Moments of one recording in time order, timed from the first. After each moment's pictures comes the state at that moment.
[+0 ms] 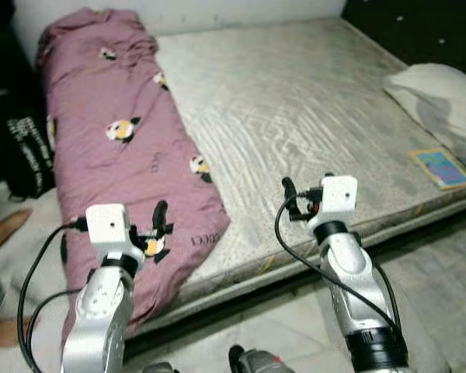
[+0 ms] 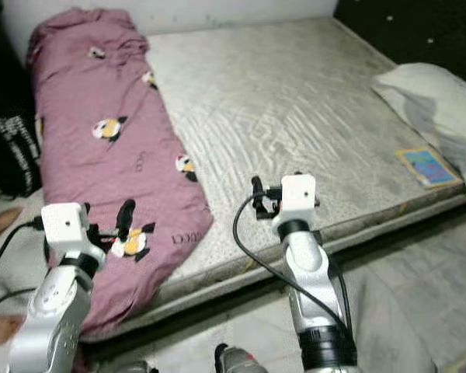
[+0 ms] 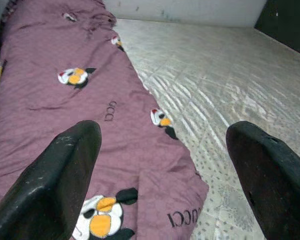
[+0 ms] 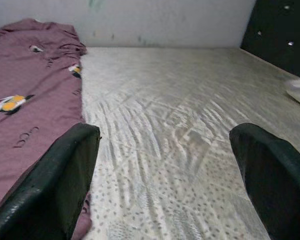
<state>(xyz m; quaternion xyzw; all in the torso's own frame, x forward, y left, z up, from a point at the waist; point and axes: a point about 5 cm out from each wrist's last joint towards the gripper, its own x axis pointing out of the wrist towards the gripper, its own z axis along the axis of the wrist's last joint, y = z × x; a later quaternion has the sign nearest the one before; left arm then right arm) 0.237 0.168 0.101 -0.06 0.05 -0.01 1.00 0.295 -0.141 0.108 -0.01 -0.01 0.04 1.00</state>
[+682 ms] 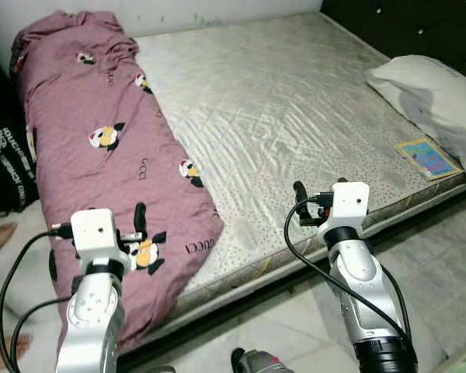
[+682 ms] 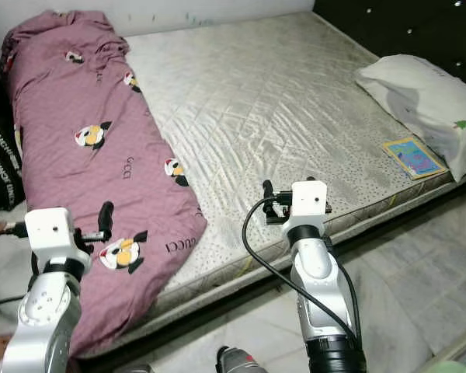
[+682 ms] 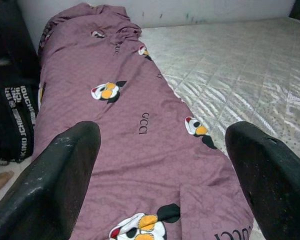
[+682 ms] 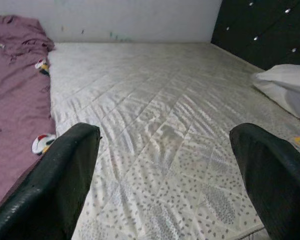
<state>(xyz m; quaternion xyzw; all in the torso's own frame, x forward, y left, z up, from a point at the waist) 0.229 0.183 0.102 0.01 0.04 0.08 1.00 0.287 -0.155 0.108 -0.03 -0.01 0.02 1.00</state>
